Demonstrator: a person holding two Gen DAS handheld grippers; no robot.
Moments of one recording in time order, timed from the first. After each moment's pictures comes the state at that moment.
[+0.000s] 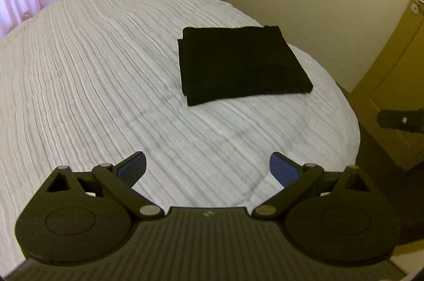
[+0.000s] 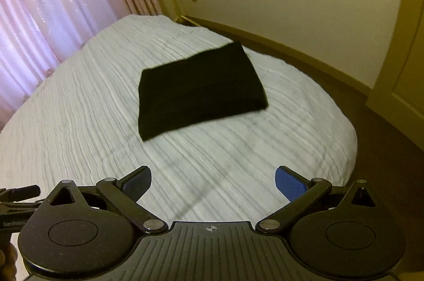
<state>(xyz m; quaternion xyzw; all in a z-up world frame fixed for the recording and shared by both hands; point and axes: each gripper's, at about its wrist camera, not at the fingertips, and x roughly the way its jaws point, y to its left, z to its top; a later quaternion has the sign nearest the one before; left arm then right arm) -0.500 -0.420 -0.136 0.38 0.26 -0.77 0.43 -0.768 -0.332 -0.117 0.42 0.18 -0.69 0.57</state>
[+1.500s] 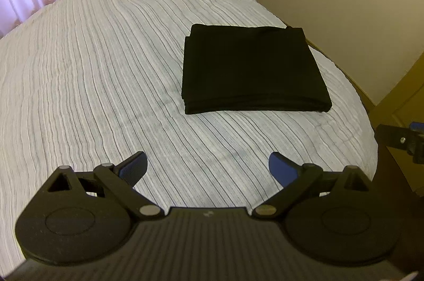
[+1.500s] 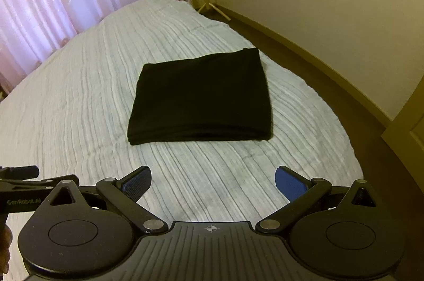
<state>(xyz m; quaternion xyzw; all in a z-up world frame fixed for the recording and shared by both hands) -0.580 -0.450 -0.153 0.40 0.29 -0.72 0.49 -0.828 -0.406 -0.137 0.39 0.25 -0.63 0.62</state>
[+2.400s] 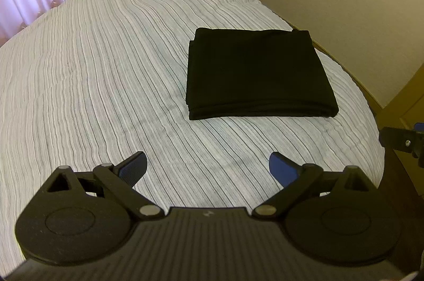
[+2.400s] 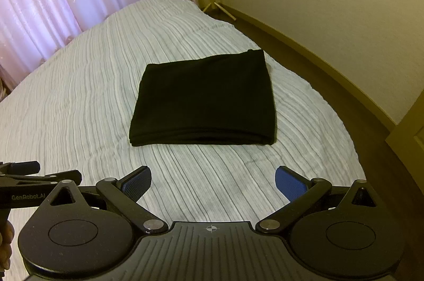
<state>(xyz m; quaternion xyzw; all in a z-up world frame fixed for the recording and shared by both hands) -0.590 -0.458 -0.155 0.40 0.28 -0.71 0.51 -0.832 -0.415 -0.139 0.39 0.25 -0.63 0.62</state>
